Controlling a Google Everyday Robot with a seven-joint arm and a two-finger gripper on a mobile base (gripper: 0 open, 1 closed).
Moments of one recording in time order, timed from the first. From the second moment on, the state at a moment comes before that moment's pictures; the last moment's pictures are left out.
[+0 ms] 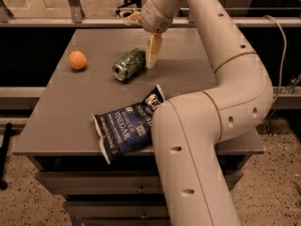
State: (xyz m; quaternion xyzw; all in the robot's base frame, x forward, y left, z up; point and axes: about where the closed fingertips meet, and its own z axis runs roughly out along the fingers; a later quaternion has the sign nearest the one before) arm 0.744 0.027 0.889 -0.83 0.47 0.12 0.29
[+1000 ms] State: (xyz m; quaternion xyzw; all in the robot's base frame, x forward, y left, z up) arm 0.738 -0.034 0.952 -0.78 0.49 0.09 0.39
